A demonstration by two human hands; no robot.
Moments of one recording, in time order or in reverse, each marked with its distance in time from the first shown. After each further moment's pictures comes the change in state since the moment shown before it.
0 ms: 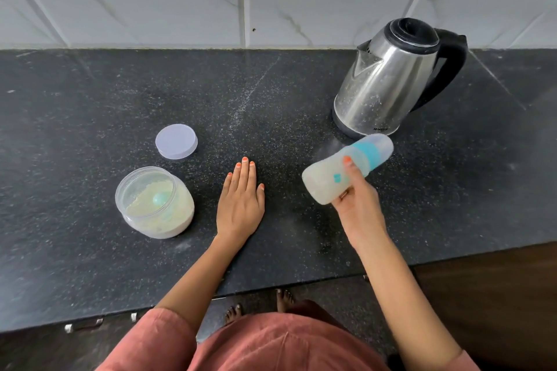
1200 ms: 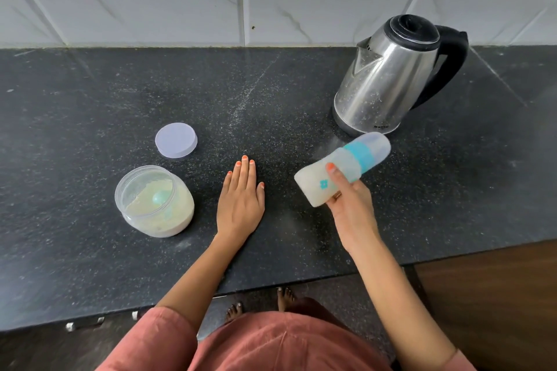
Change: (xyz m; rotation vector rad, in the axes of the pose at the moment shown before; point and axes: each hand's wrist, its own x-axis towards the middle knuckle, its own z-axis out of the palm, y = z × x) left_hand 0.000 0.000 0.000 0.003 -0.001 -0.002; right_hand -0.004 0.011 0.000 -0.108 -0.081 -0.033
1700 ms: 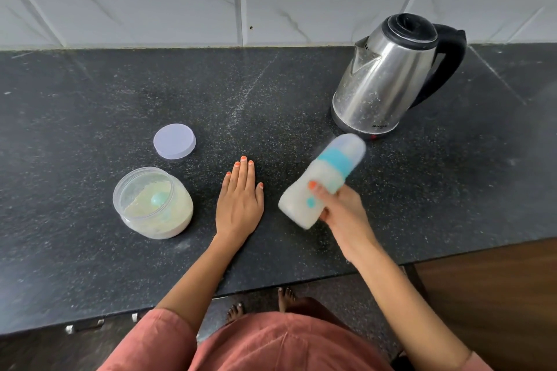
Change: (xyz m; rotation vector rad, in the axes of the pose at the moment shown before) left_hand 0.000 0.000 0.000 -0.001 0.005 -0.002; right_hand -0.011 0.002 -0.002 -0.222 -0.117 0.031
